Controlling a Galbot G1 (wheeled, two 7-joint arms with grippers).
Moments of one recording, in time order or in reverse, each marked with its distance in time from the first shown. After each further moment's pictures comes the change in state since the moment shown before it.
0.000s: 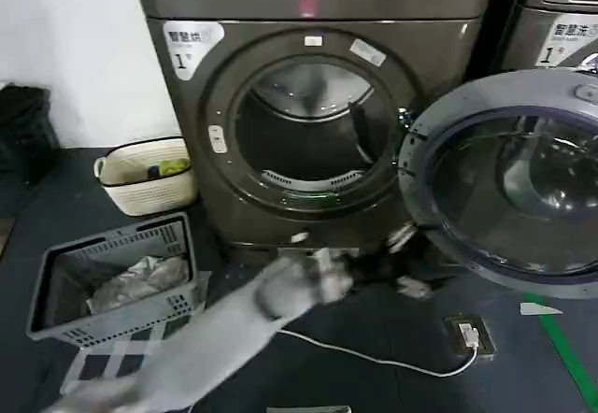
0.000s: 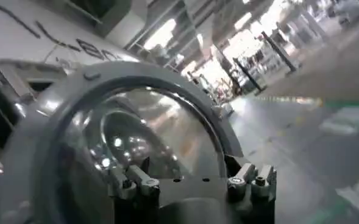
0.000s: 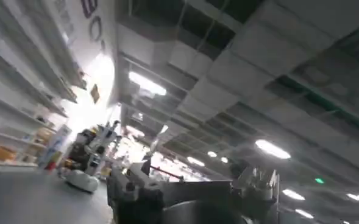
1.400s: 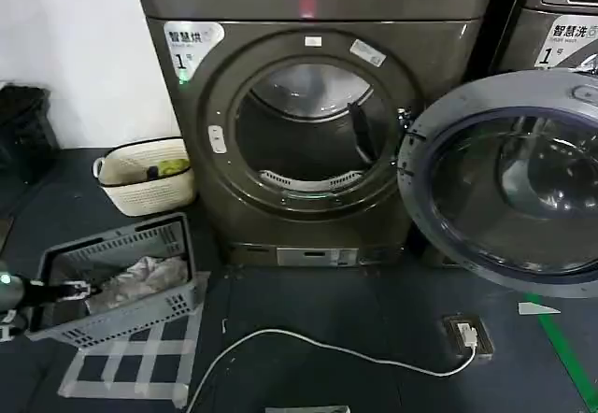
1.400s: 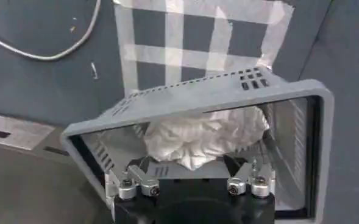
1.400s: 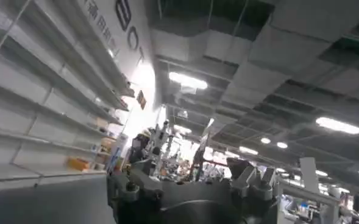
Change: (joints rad) left arm 0.553 0.970 -0.724 0.165 1.650 -0.531 -0.342; right arm 0.060 -0.056 -0.172 -0.053 0.112 0.015 -0.051
